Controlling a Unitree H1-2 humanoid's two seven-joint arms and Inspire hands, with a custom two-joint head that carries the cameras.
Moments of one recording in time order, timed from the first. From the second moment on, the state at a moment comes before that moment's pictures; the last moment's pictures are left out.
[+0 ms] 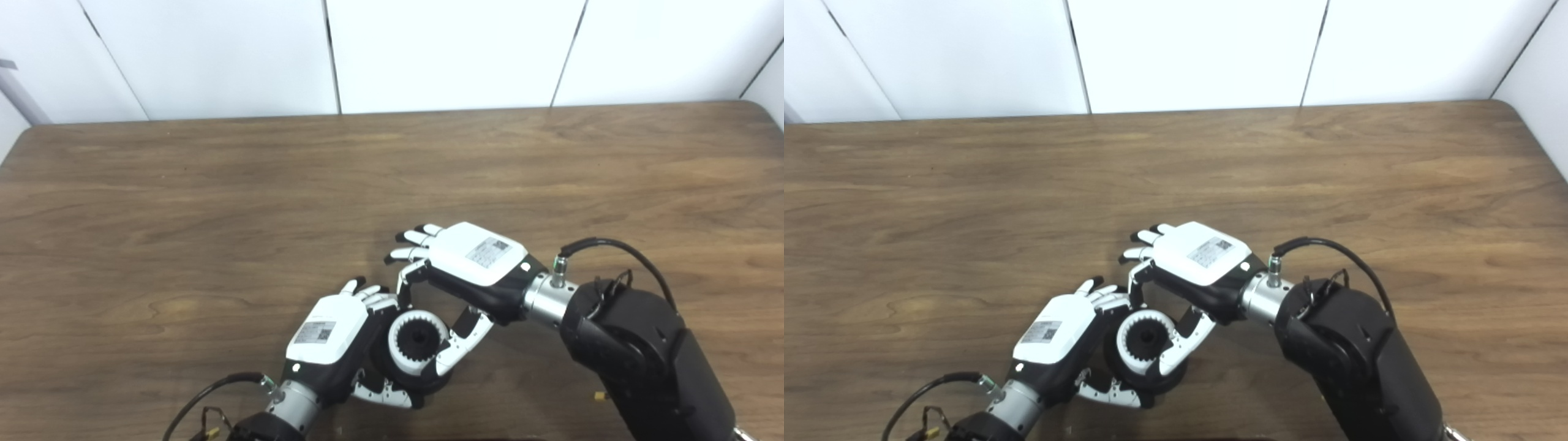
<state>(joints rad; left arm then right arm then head) 0.23 0.15 -0.43 -0.50 1.01 0.11 -0.36 -0.16 -0.26 0.35 -0.64 -0.91 0.06 0.89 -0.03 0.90</state>
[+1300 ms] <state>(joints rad) 0.17 0.12 -0.41 -0.57 1.14 0.19 -0.67 -0.22 -0.32 0.23 -0.69 -0.85 0.14 0.93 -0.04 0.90</state>
